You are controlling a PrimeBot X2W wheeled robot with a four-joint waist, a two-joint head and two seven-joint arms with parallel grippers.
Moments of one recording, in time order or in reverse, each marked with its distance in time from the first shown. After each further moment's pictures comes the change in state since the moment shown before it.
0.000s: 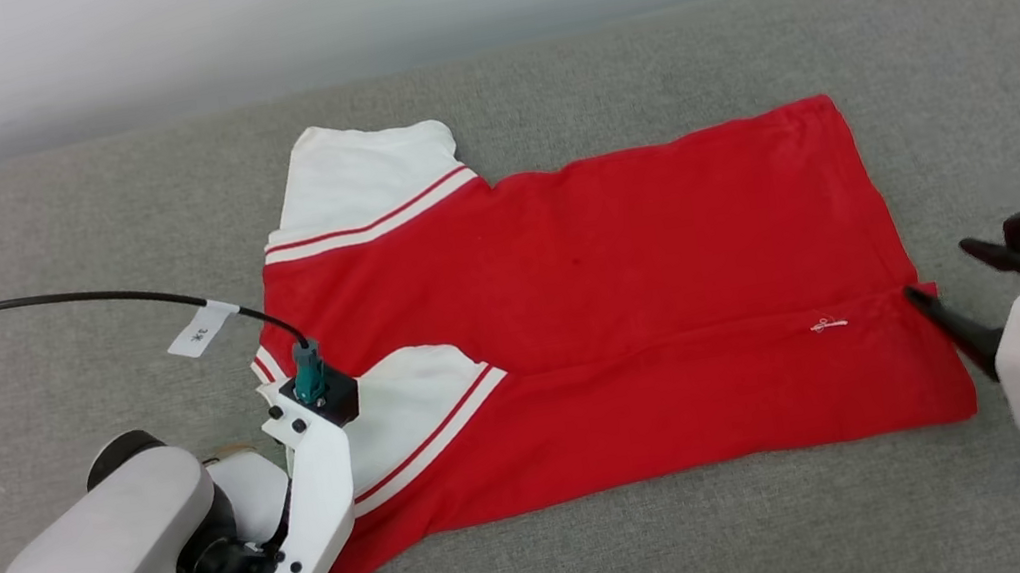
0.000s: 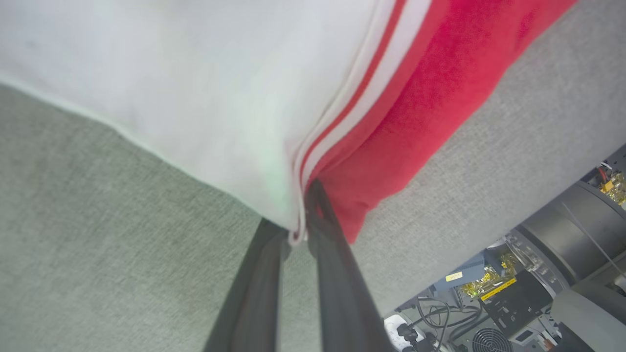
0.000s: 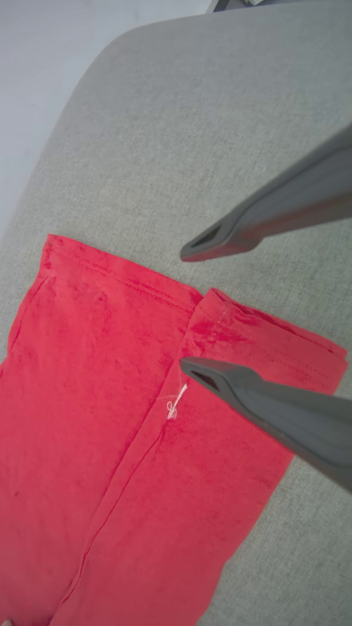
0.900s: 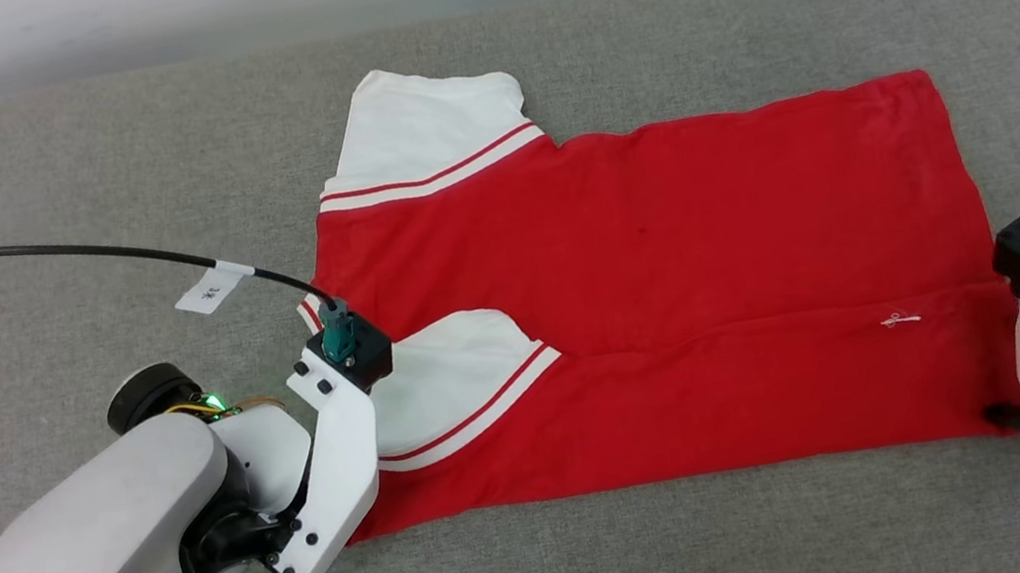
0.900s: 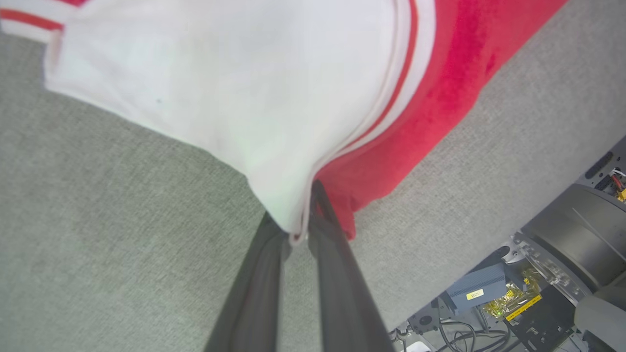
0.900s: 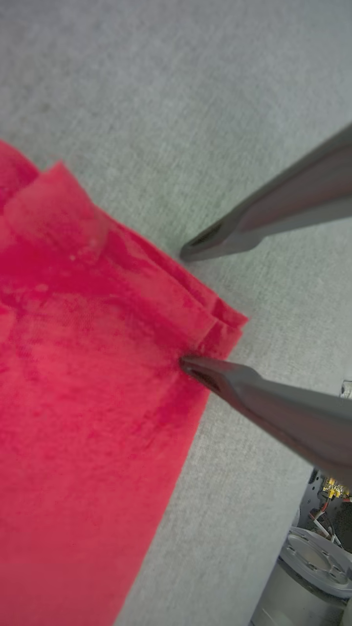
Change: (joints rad) left arm -0.085 0.041 -0.052 -0.157 0.016 0.000 -0.091; right arm -0.136 -0.145 0.223 -0.026 0.312 0.000 0.651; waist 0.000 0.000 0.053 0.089
